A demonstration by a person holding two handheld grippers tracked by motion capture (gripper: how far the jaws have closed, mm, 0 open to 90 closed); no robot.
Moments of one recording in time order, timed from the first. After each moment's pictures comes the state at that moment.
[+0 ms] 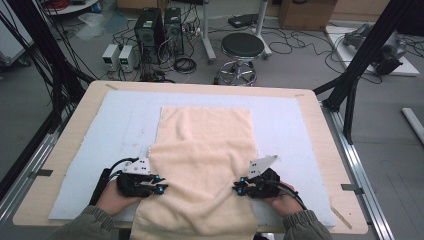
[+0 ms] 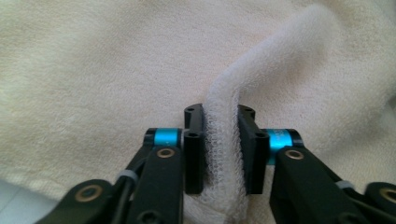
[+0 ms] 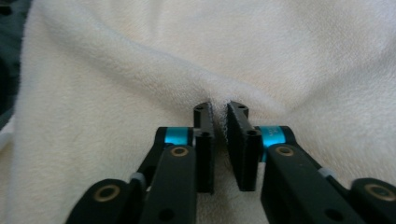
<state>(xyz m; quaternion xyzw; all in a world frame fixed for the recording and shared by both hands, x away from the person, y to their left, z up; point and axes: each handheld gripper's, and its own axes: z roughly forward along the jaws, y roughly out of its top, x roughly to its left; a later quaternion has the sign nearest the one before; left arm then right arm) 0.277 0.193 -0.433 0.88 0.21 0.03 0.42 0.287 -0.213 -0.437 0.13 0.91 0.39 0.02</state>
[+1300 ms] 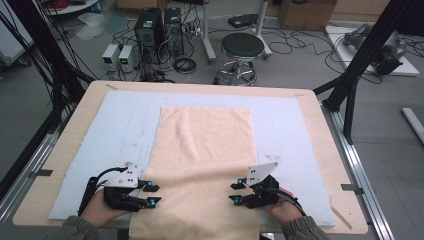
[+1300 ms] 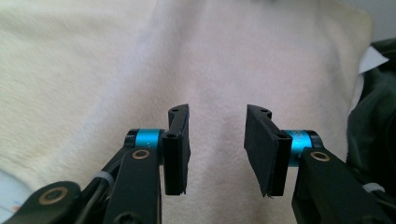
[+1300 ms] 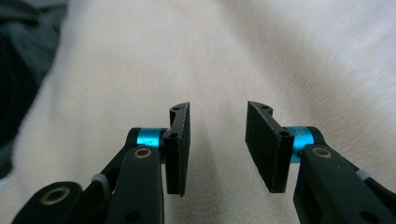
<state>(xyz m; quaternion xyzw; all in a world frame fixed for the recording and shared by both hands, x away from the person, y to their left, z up) 0.246 0.205 -0.425 0.88 0.17 0.02 0.44 0.267 -0.203 -0.432 0.12 0.91 0.40 0.02</state>
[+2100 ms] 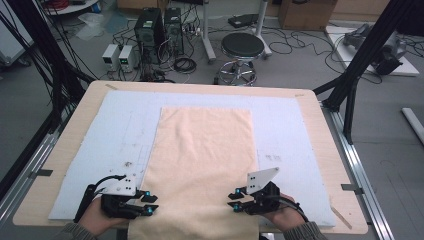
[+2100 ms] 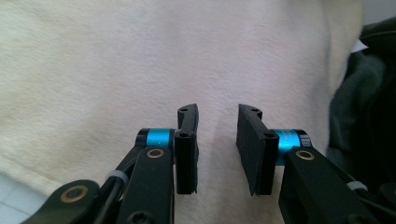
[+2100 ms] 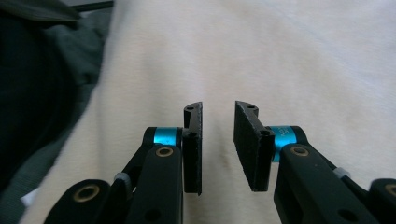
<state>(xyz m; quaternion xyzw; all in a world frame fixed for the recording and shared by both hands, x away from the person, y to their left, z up) 0.233 0.211 -0.432 0.88 0.18 0.02 0.43 0.248 -0.200 -0.419 0.10 0.91 0.41 0.01</state>
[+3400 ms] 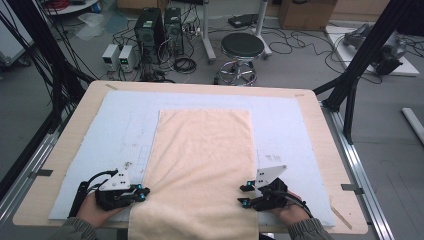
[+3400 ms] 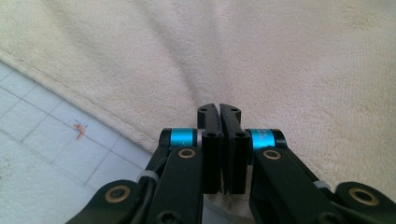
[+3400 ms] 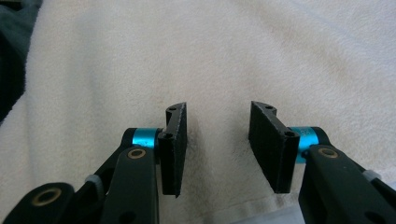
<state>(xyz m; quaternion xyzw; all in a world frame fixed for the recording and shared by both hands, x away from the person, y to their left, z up) 0.242 0.234 -0.440 0.88 0.21 0.09 0.41 0.261 -0.228 -0.439 0.15 0.91 0.39 0.03</state>
